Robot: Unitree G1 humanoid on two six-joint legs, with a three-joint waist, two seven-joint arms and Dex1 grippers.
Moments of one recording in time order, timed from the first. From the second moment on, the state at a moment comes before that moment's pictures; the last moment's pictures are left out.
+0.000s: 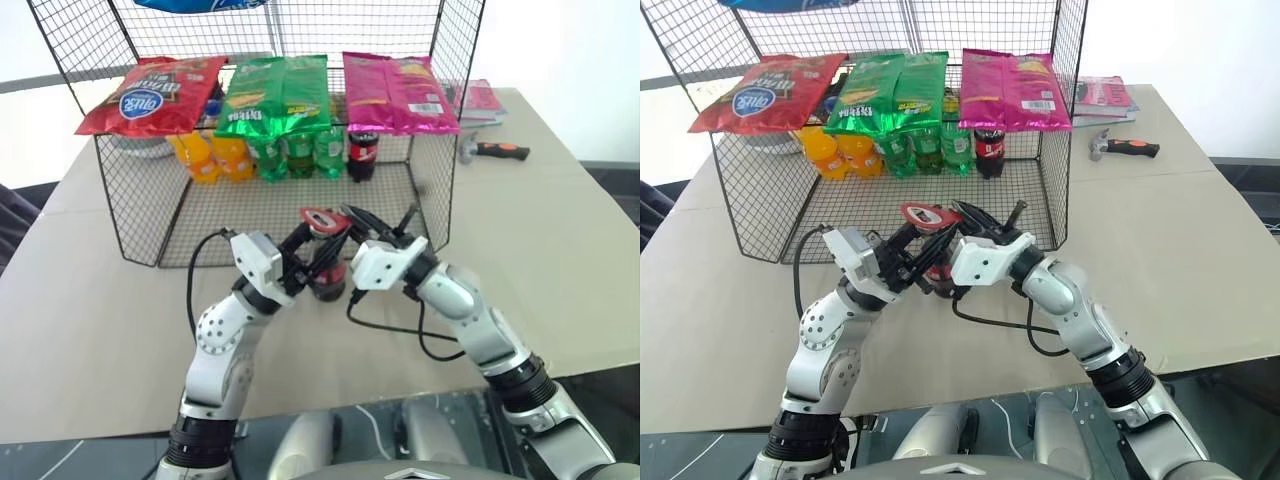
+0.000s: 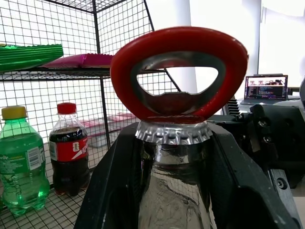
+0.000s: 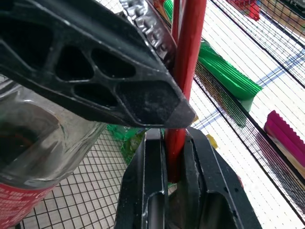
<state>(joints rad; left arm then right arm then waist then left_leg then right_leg) -0.08 0.25 -0.05 -0.29 -0.38 -0.12 -0.66 -0.39 -0.25 0.42 -0.15 -0.49 -0.21 0.31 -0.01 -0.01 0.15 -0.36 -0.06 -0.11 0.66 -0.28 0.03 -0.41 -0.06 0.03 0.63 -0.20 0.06</state>
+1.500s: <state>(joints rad) -0.17 0.45 -0.03 -0.22 -0.56 -0.01 -0.92 -0.34 -0.17 0.33 -0.10 -0.33 -0.25 0.22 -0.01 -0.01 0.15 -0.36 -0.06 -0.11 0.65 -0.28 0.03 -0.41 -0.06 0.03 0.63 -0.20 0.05</state>
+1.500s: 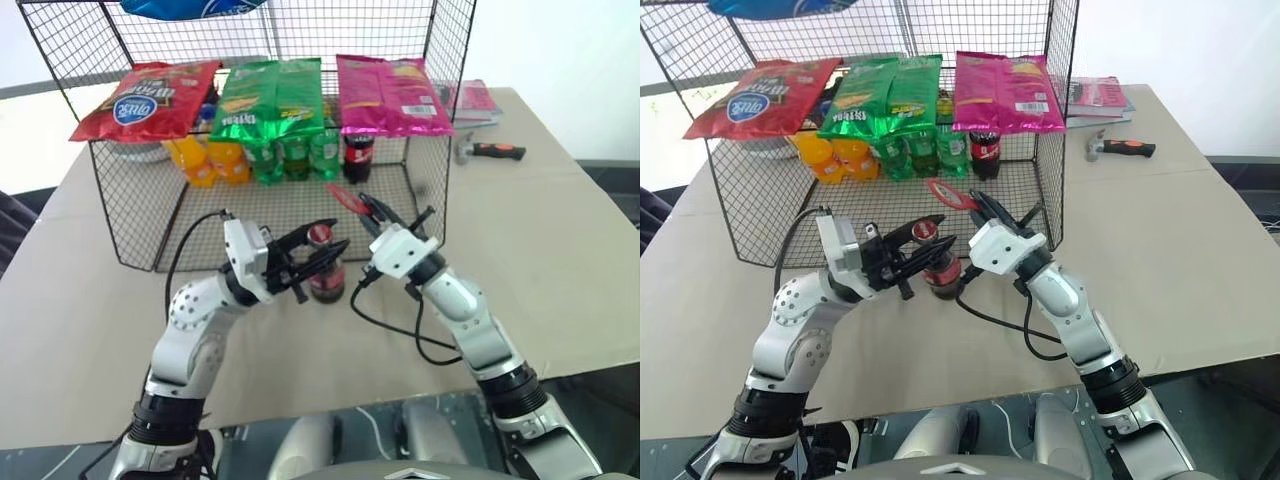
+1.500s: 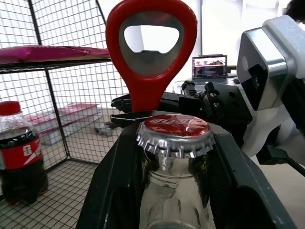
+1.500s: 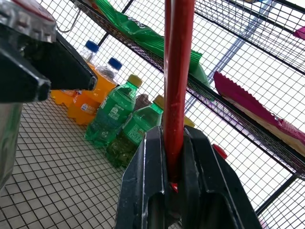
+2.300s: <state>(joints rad) -0.23 0.43 -0.01 -0.14 -0.58 -0.01 -0.94 -0.34 -0.17 0.33 -0.08 -0.33 -0.25 0.23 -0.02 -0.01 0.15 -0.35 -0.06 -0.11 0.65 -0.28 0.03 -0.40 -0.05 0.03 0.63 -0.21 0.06</state>
